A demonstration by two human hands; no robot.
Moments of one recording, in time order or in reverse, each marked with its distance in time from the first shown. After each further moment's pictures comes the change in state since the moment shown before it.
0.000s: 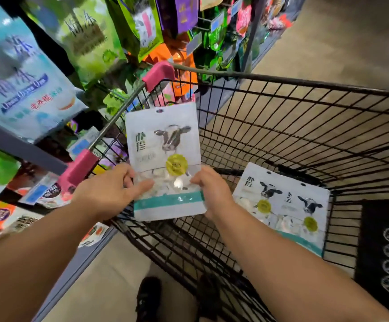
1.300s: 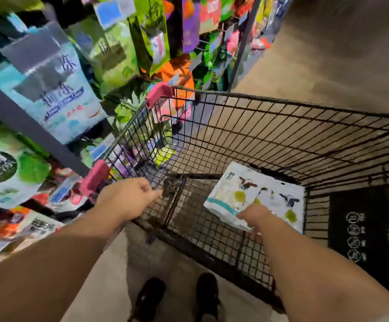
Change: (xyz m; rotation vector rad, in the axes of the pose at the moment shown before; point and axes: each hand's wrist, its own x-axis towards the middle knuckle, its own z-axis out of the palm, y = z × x) left_hand -0.013 -0.044 -0.005 0.090 -0.031 0.055; right_hand -0.034 0.031 -0.070 -1.103 0.326 0.531
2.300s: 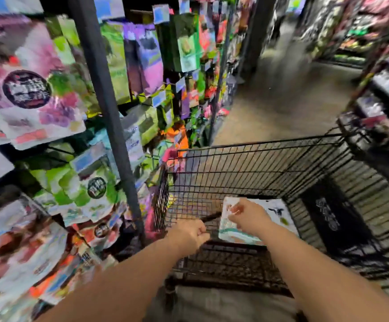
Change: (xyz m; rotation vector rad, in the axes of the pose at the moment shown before) left_hand -0.170 -0.045 -0.002 -0.112 -0.105 0.493; right_hand -0.286 -0.044 0.068 0.250 0.363 -0.389
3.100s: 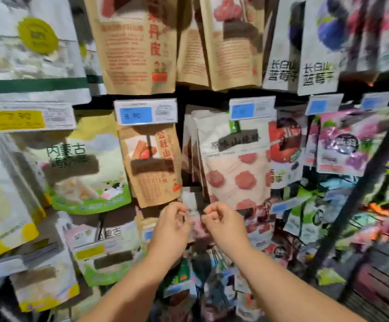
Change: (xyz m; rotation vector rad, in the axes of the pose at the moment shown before) left_hand -0.527 -0.210 -0.079 -0.393 1.377 -0.600; right_hand -0.392 -0.329 0.287 0.308 -0.393 -1.010
